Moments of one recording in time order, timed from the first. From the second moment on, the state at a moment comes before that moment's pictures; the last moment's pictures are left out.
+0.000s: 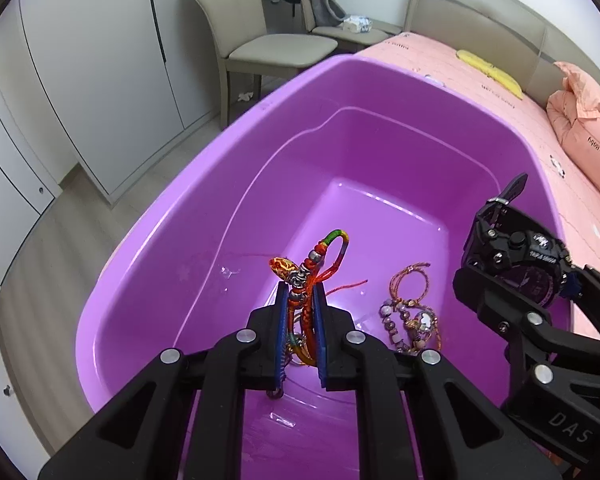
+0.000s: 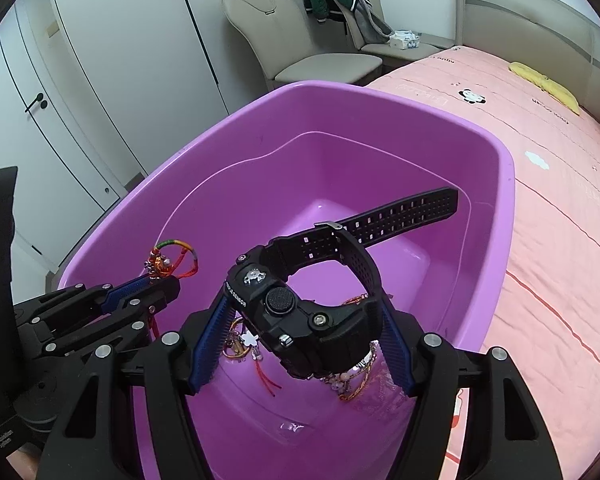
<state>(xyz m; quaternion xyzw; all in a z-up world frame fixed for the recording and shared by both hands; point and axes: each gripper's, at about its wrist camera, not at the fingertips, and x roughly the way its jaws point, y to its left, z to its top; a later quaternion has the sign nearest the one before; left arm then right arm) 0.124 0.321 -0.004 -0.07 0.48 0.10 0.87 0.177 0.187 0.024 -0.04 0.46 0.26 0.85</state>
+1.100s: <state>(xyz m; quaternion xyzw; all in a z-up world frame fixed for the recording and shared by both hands) 0.108 0.328 0.019 -0.10 0.46 0.15 0.87 0.166 0.163 0.039 -0.02 0.45 0.24 0.86</state>
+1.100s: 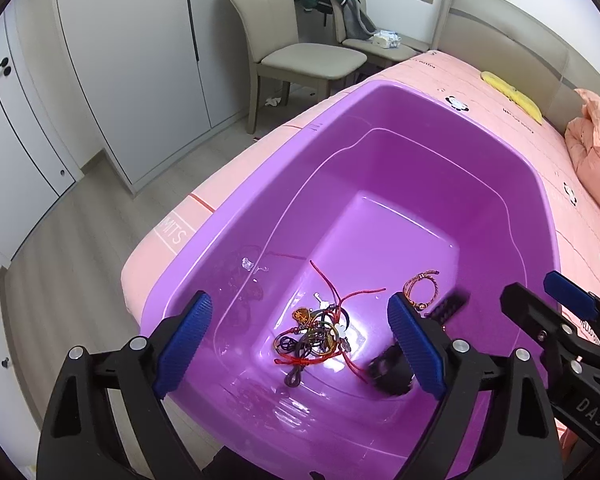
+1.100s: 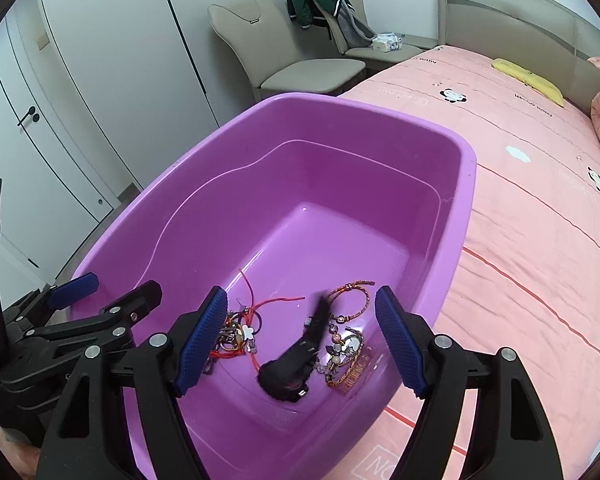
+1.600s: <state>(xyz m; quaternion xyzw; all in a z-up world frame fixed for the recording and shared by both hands) 0.099 0.325 0.027 -0.09 0.46 0.16 0.87 0.160 0.155 0.046 -0.01 0.44 0.23 0.87</state>
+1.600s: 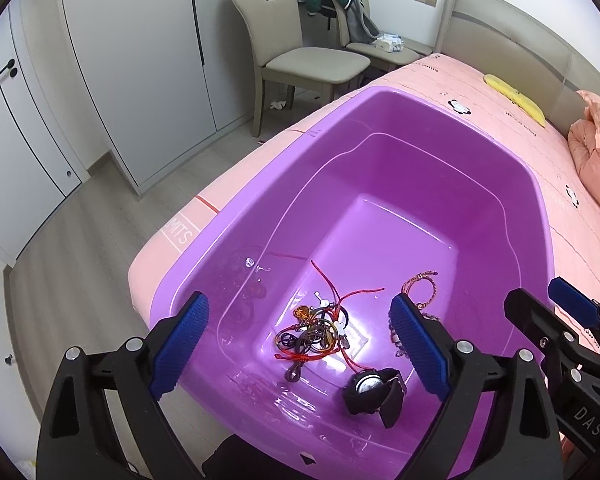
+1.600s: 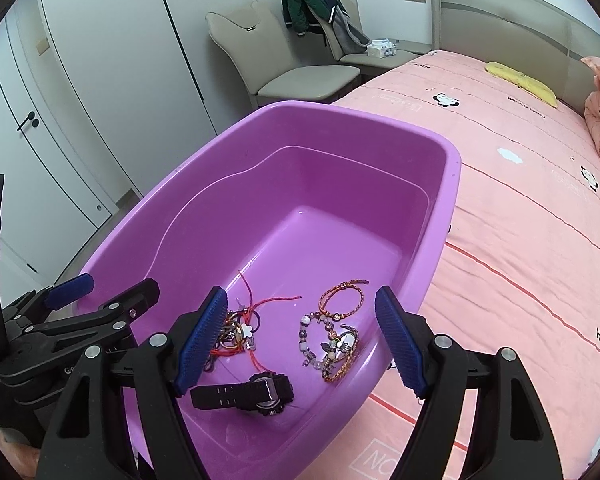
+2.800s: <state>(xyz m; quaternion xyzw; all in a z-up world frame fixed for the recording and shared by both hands) 0.074 0.307 0.055 -0.09 0.47 0.19 0.86 0.137 0.130 0.069 0.00 0.45 0.18 0.88</state>
